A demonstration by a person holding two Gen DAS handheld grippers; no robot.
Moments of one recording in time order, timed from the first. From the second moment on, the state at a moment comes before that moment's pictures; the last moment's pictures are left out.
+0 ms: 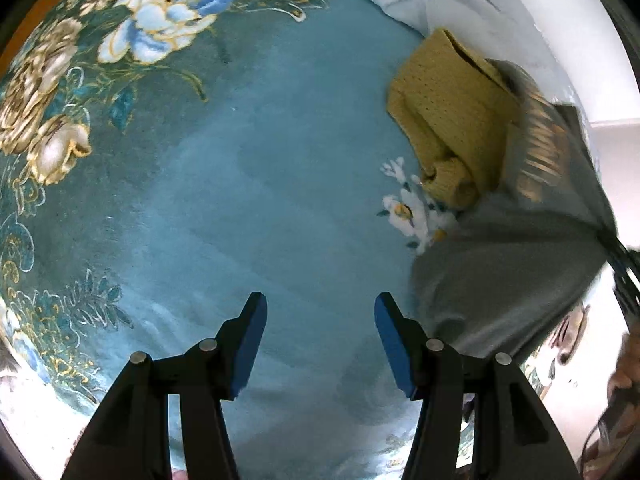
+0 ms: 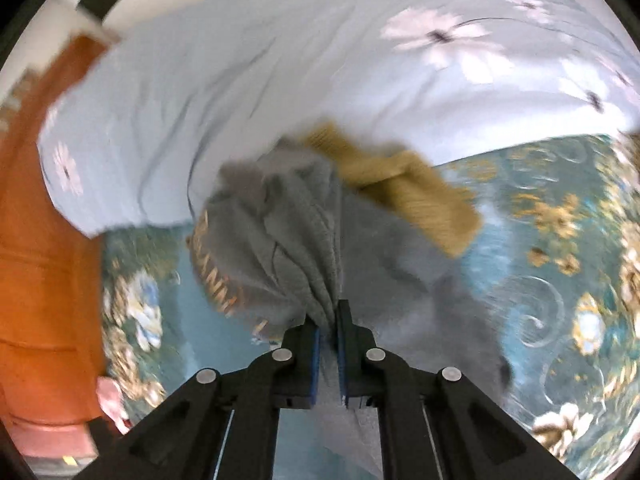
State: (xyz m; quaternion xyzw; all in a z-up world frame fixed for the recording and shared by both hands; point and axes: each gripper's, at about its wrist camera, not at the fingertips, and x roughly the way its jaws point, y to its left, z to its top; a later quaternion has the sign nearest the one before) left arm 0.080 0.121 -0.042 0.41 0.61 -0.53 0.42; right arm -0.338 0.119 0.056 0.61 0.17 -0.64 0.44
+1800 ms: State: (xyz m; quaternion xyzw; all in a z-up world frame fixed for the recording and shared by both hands) left arm -0.035 0.144 -0.014 0.30 0.67 -0.59 0.34; right arm -0.416 0.364 0.062 0.68 0.09 -0.69 0.24
